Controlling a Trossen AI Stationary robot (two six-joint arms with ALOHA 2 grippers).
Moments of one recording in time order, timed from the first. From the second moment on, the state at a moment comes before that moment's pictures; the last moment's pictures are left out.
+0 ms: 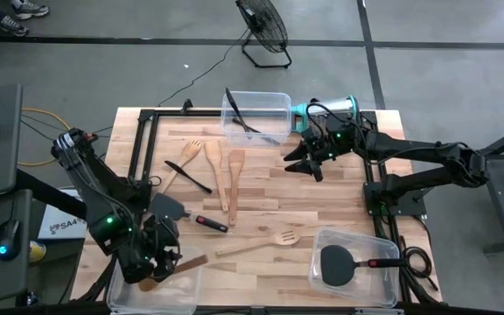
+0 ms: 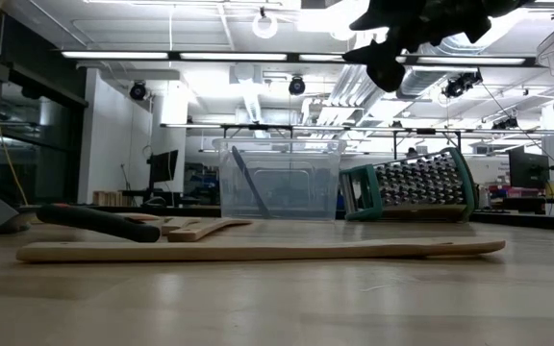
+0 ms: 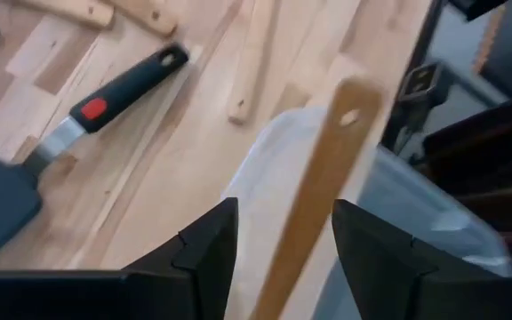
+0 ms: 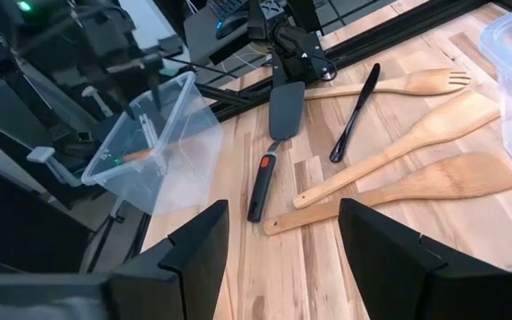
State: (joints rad) left arm -0.94 1.31 1.22 -0.99 -0.42 -1.39; right arm -0.33 1.14 0.81 -0.05 -0.52 0.34
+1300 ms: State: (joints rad) left arm -0.29 1.31 1.14 -1.12 -0.28 -0.53; right arm -0.36 1.14 0.81 -0.13 -0.52 0.40
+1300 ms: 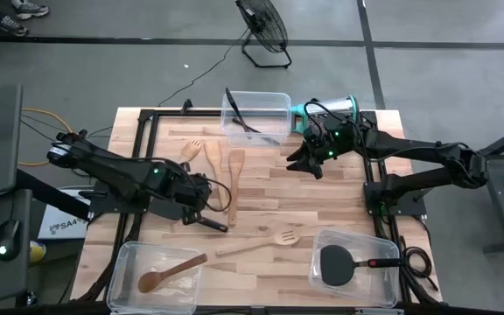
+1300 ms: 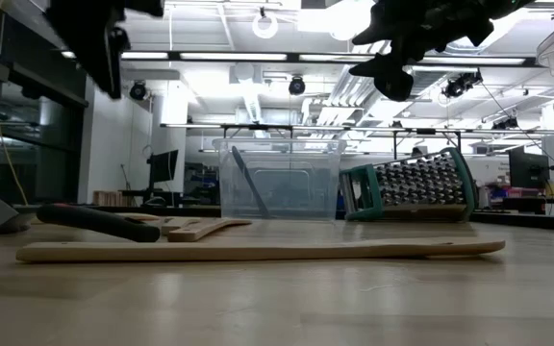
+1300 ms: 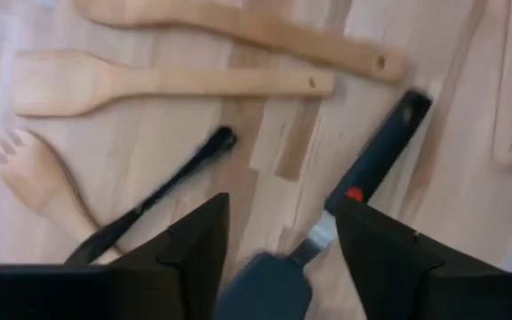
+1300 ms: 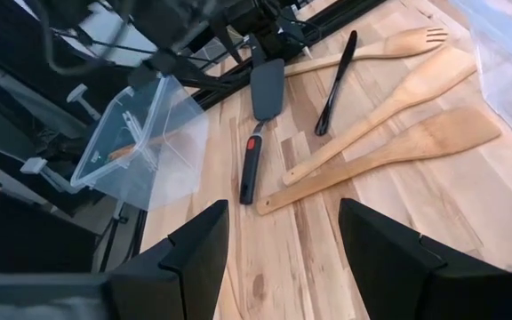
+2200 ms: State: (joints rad) left arm -0.29 1.31 0.76 -0.76 -0.01 -0.28; right arm -0.36 1.14 0.81 -0.12 -0.46 0.42
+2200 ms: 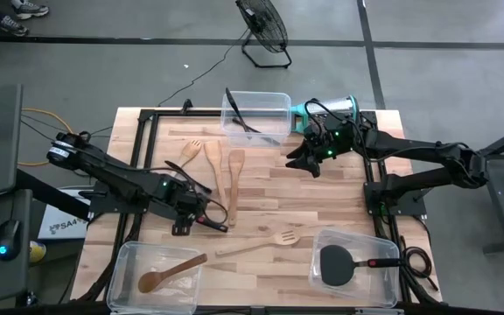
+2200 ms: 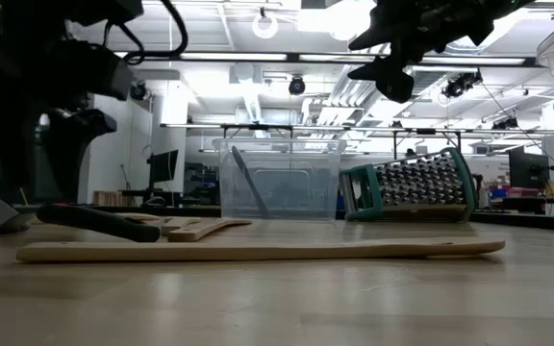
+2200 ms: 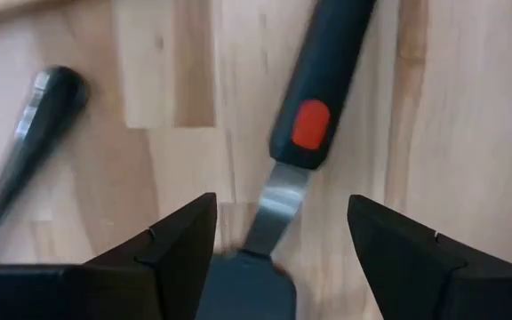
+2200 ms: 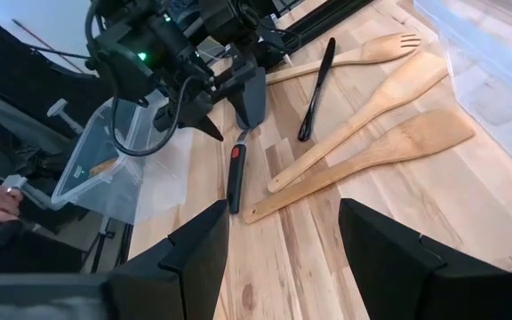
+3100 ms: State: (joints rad) left arm -0.29 1.46 0.72 -0.64 0.01 -0.16; right arm -0.36 1.14 0.81 -0.11 -0.44 0.43
